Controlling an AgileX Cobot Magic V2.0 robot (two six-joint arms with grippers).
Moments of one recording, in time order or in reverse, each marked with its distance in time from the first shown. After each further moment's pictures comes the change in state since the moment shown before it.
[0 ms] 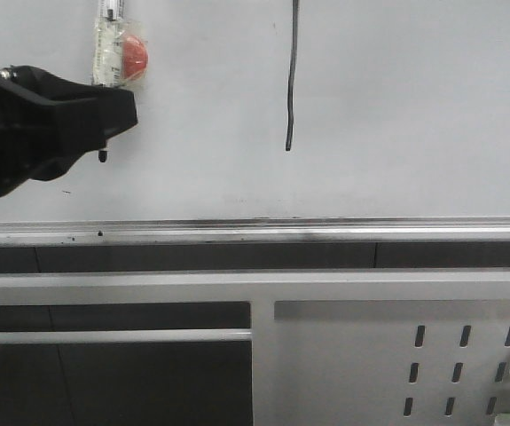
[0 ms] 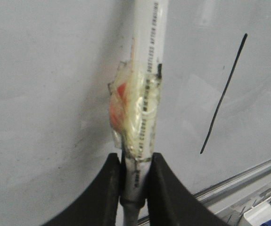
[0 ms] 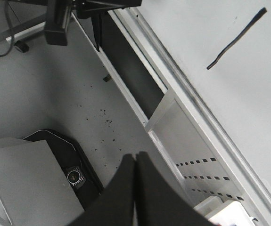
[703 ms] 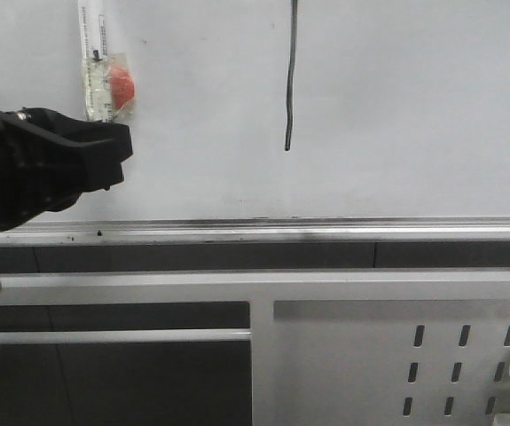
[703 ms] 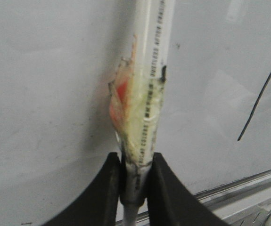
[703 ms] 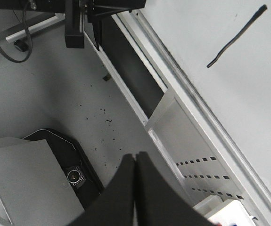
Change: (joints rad) left arm -0.019 0.103 0.000 -0.126 -0.063 0.014; right arm 0.000 0.000 0.000 -0.002 0.001 0.002
